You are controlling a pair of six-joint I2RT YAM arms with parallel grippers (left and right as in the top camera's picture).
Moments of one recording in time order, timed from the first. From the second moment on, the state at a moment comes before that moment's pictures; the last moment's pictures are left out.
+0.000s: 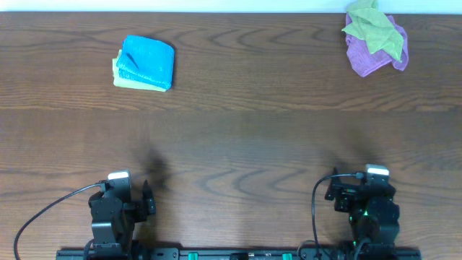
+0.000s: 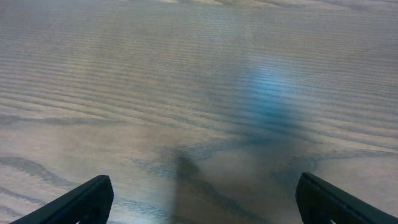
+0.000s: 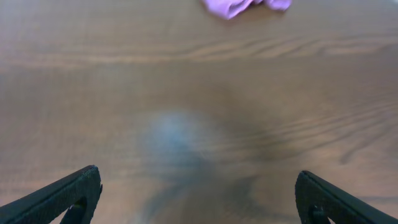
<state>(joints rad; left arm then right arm) 0.01 0.01 0.20 -0.86 -0.12 -0.04 -0.01 0.02 0.17 -0.66 0.13 0.07</state>
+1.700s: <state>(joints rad) 0.01 0.01 0.20 -0.86 -0.12 -0.04 -0.01 0.01 0.17 -0.72 0.01 0.12</state>
